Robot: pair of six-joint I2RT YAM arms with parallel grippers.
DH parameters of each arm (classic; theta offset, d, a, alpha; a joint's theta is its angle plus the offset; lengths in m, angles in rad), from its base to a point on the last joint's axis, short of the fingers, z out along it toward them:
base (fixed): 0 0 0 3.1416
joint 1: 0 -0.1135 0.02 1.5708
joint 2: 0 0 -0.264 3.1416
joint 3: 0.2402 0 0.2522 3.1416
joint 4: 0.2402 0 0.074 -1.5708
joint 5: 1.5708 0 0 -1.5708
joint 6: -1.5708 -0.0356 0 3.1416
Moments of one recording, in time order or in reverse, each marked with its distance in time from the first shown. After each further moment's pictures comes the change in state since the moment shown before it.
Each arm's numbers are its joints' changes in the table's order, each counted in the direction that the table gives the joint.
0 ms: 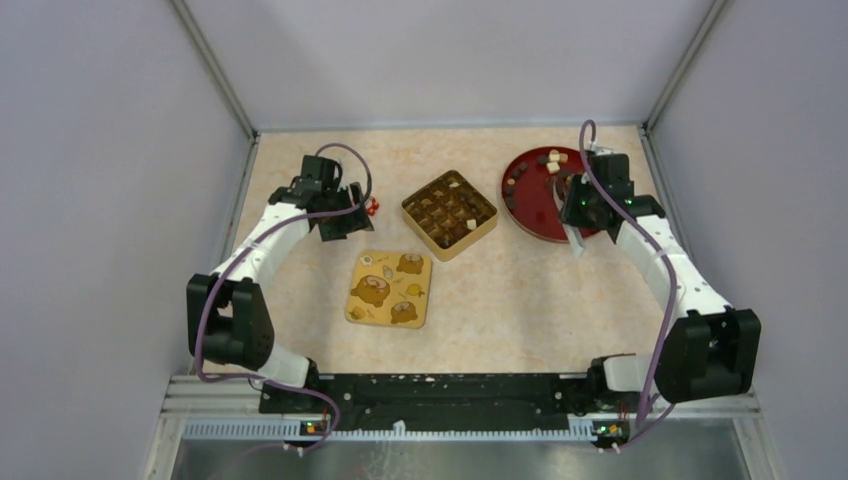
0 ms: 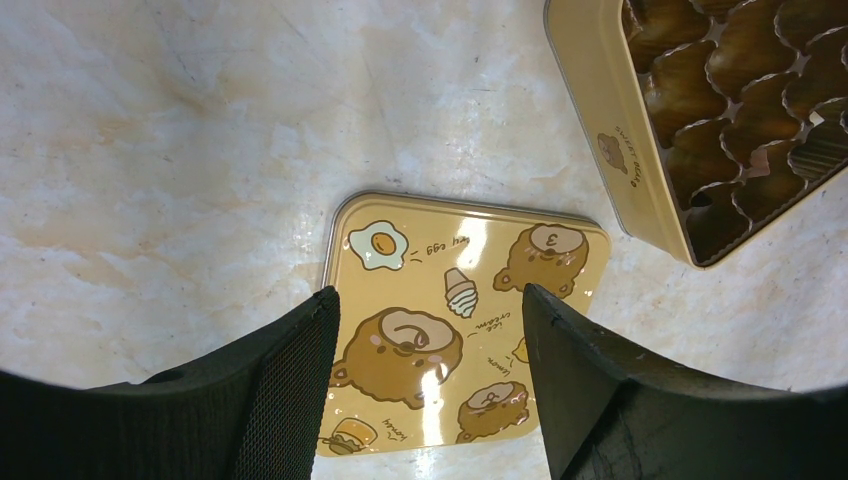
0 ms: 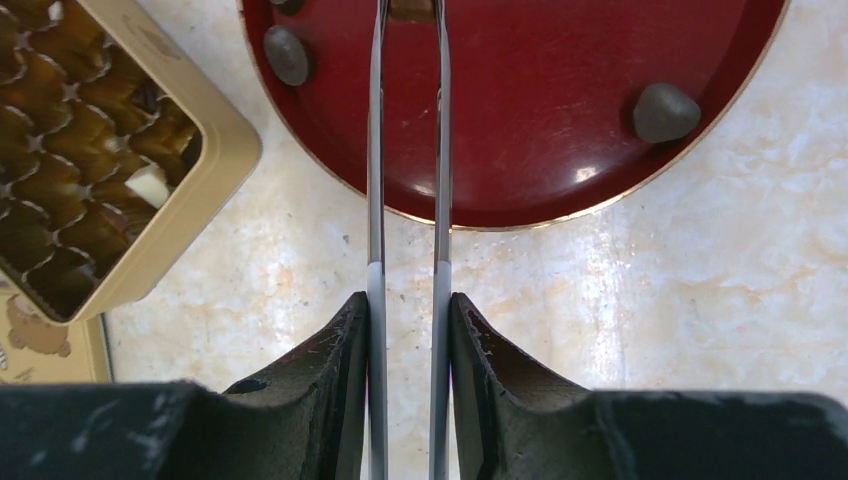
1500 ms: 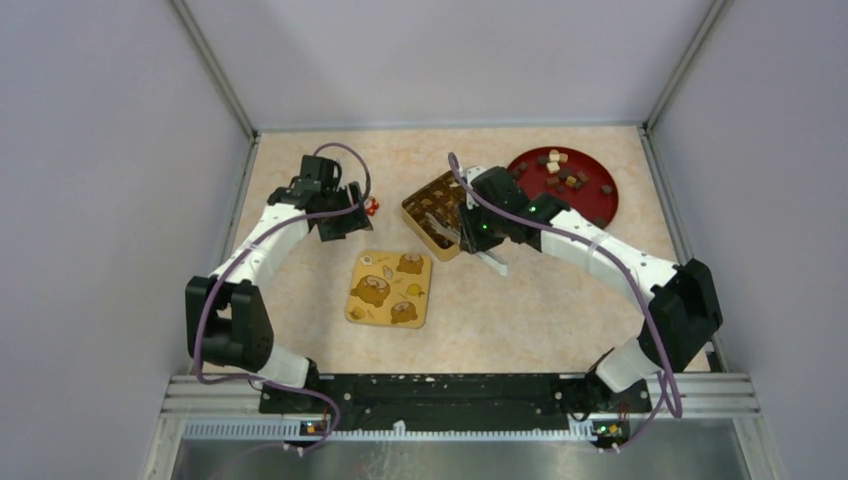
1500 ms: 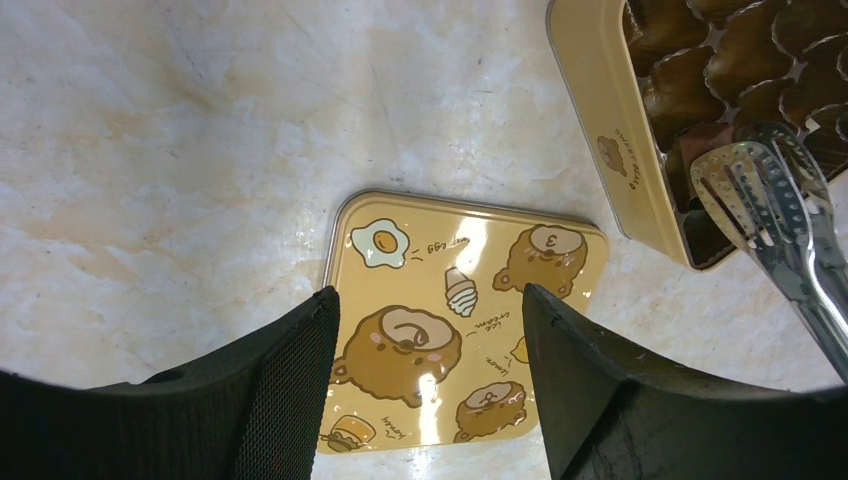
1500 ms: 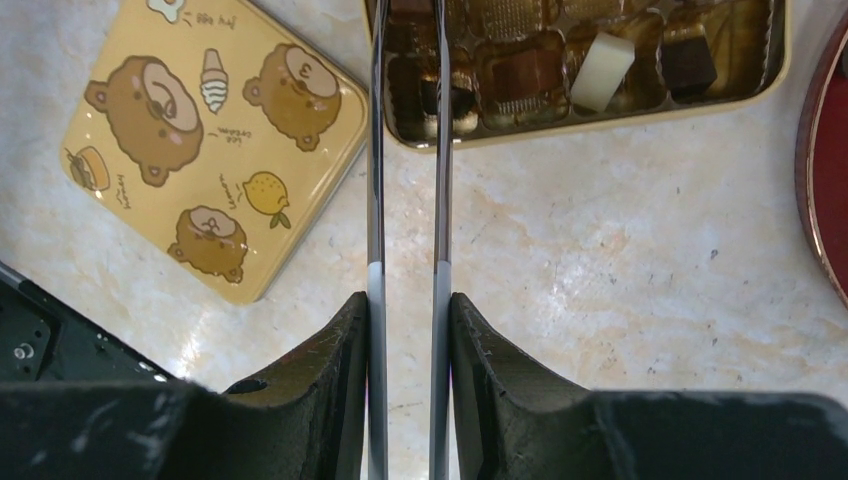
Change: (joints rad) left arm 0.000 -0.006 0.000 0.006 -0.011 0.012; right arm -0.601 0.209 0.210 0.050 -0.058 0.037
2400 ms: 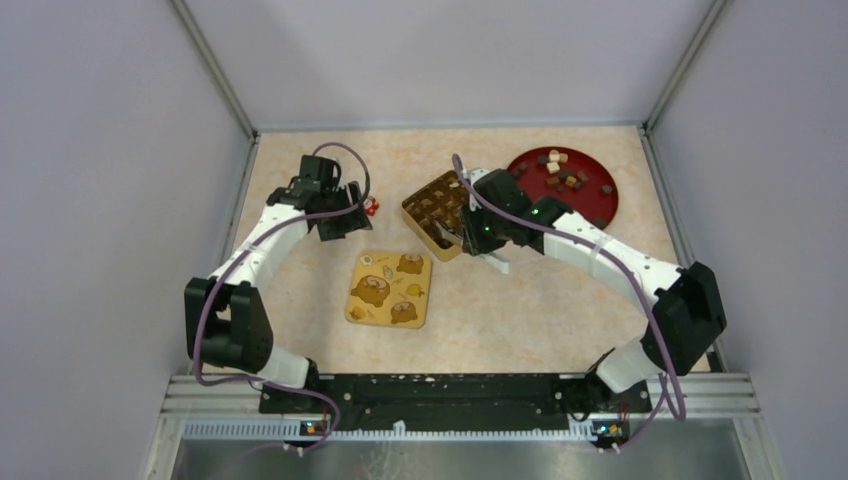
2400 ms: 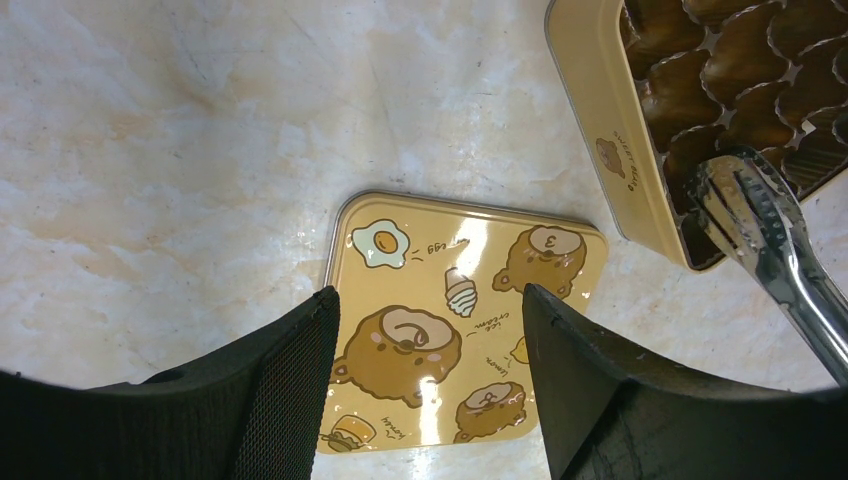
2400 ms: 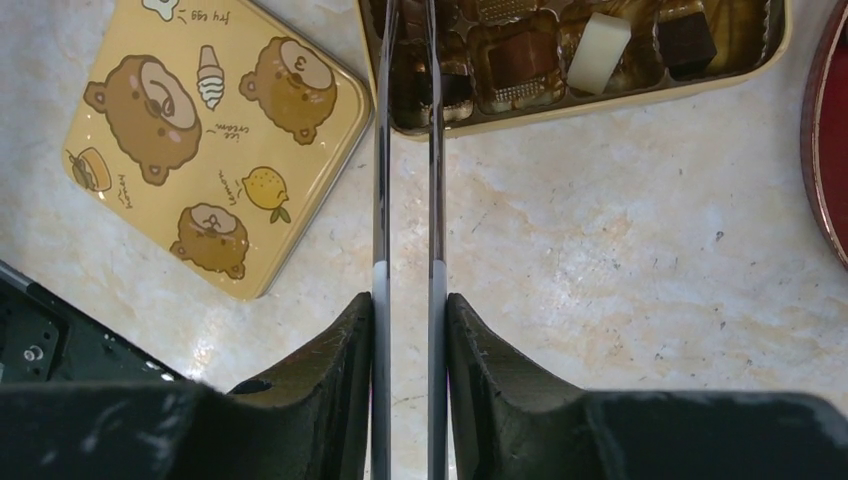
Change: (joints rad) left arm 0.000 -0.011 0.000 0.000 -0.005 0.001; right arm -0.001 -0.021 -0.031 0.005 0.008 -0.032
